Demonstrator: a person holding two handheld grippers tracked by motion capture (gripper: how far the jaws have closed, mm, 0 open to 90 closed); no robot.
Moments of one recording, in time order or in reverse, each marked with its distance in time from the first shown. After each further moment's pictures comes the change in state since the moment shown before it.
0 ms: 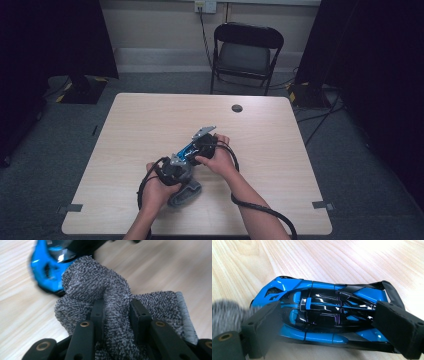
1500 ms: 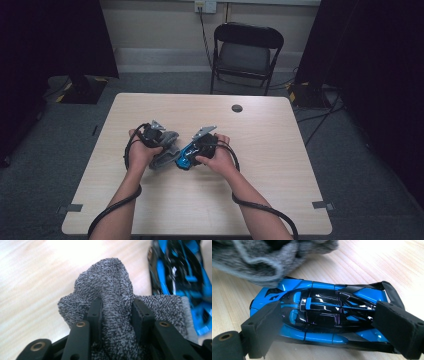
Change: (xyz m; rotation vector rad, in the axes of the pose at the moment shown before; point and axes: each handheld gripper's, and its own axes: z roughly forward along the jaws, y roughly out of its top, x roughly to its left) left arm 0.124 0.043 -0.003 -0.052 0.181 -0.009; right arm -0.001 -0.001 0.000 -0.004 0.007 -0.005
